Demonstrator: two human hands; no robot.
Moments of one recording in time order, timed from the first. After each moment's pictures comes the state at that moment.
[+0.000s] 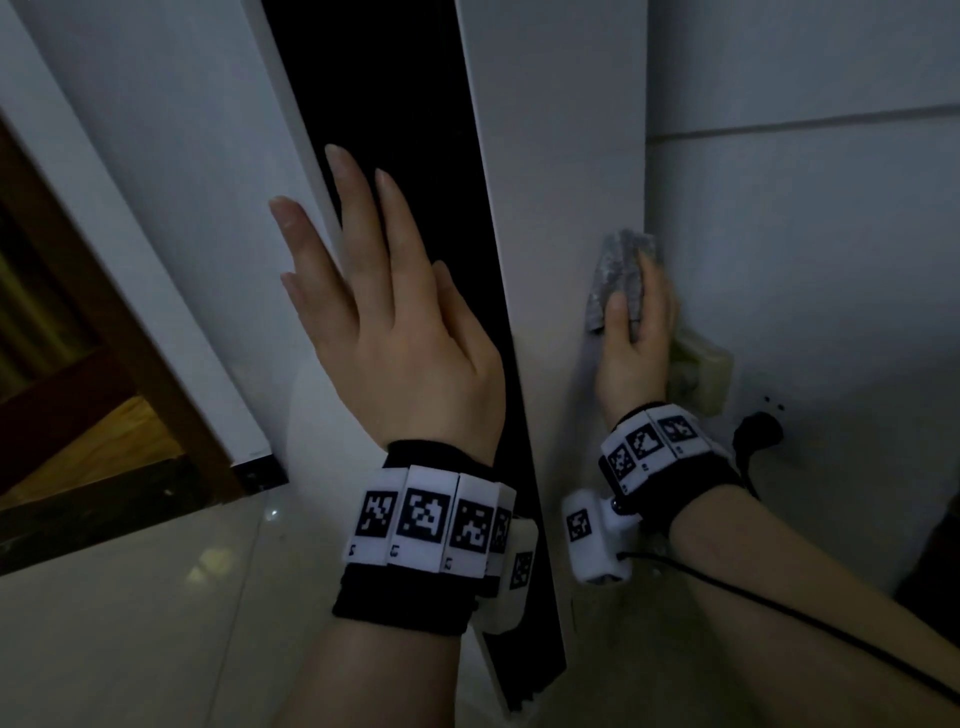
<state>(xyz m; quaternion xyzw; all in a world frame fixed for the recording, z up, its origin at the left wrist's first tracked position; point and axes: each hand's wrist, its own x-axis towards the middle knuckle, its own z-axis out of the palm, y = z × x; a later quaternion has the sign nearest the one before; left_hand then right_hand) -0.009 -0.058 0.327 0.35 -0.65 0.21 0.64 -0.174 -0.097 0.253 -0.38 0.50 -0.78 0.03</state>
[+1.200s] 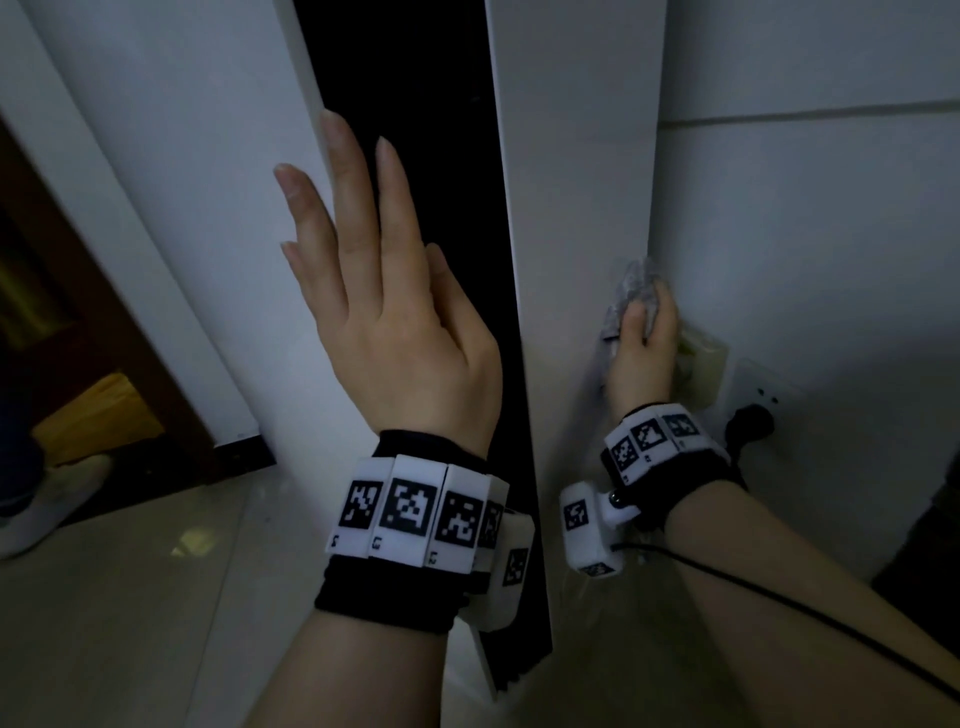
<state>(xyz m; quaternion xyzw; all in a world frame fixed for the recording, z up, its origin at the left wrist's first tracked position) -0.003 -0.055 0.327 0.29 -0.66 0.14 0.68 -0.188 -0.108 0.231 -0.30 0.54 -0.78 0.10</state>
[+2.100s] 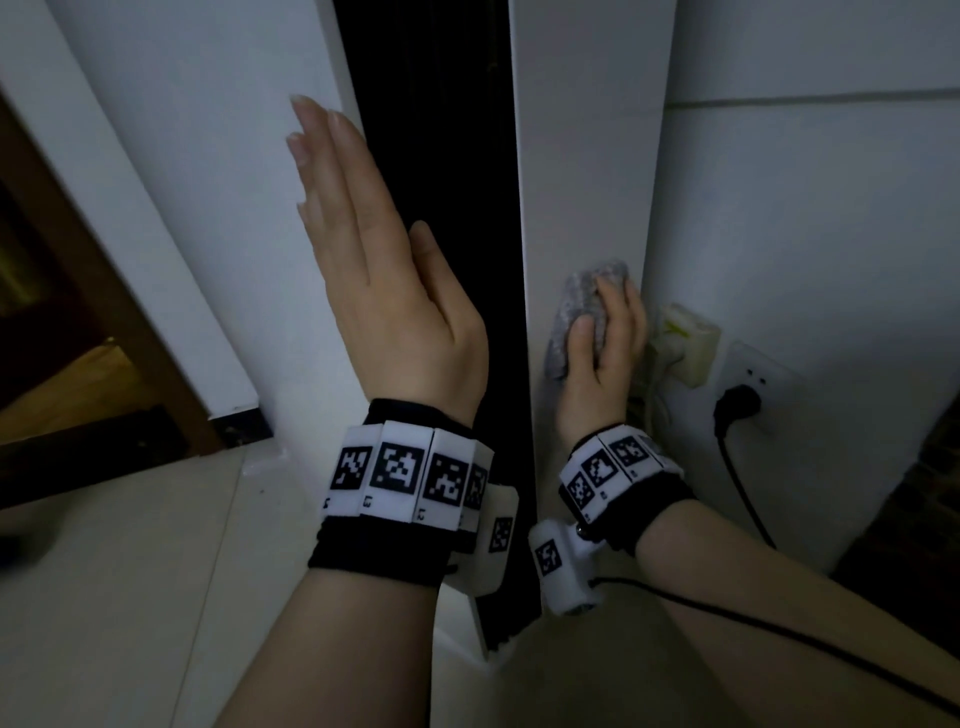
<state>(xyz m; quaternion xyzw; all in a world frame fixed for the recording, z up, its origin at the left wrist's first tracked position) 0.010 -0.055 0.327 0.27 -0.67 0.04 0.69 -0.119 -0.074 0.222 -0.41 0.49 -0.77 0.01</state>
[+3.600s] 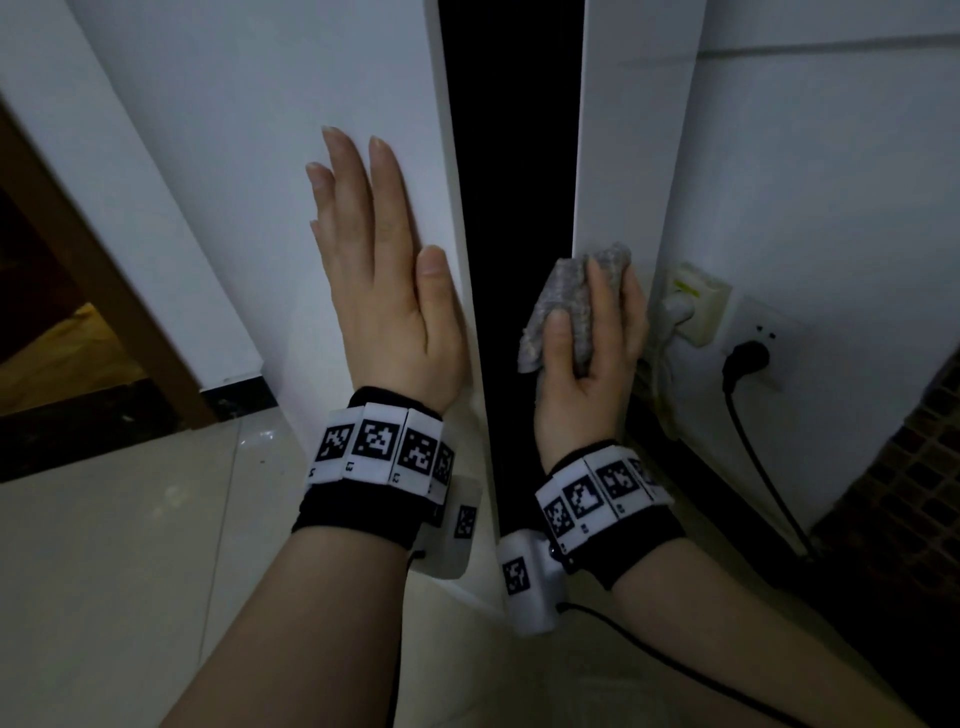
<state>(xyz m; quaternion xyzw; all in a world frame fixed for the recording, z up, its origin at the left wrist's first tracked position) 0.056 -0.092 0.289 0.24 -0.74 0.03 0.63 -0.040 -0.040 0.222 -0.39 0.51 -0.77 -0.03</state>
